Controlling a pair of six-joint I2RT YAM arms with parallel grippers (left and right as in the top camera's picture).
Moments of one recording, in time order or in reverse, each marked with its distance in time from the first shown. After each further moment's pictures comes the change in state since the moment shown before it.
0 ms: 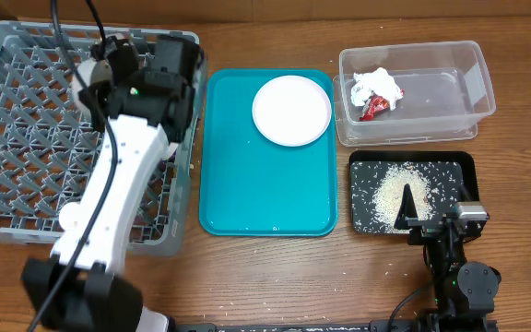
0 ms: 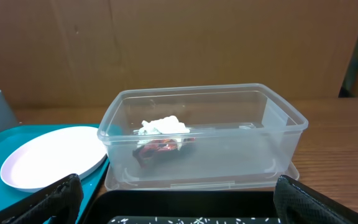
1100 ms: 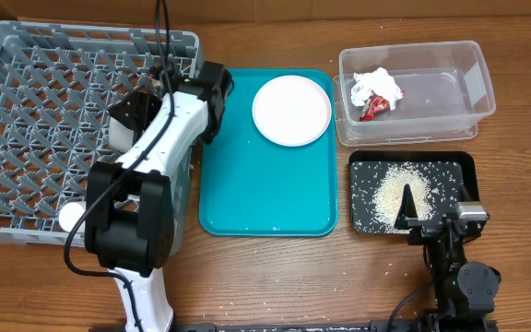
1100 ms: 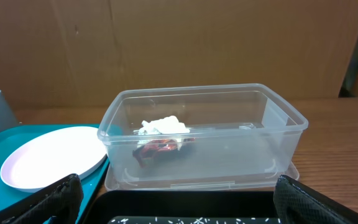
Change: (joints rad) left arm -0.066 0.359 0.011 -0.114 0.005 0.053; right arm 0.000 0.000 0.000 0.000 0.000 0.000
